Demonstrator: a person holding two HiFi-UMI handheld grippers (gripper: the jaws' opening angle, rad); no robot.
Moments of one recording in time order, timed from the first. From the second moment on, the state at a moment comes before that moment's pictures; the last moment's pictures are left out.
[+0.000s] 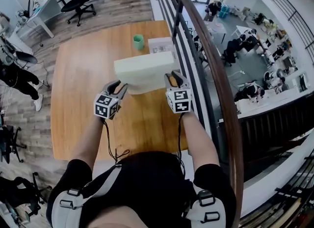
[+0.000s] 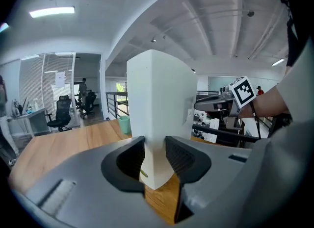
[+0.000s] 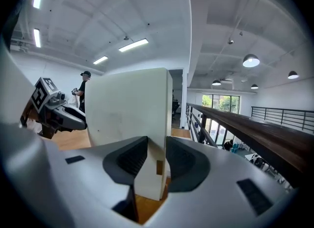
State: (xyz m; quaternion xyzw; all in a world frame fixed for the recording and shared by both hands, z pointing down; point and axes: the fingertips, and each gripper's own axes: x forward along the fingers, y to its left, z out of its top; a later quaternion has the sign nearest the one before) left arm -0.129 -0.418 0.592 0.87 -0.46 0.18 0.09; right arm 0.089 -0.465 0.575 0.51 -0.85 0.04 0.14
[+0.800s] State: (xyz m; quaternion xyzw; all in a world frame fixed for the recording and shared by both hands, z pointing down) left arm -0.175 -0.411 0.529 0.83 -0.55 0.09 0.08; right arm 0.099 -0.437 0.505 0.53 -0.85 0.03 0.06
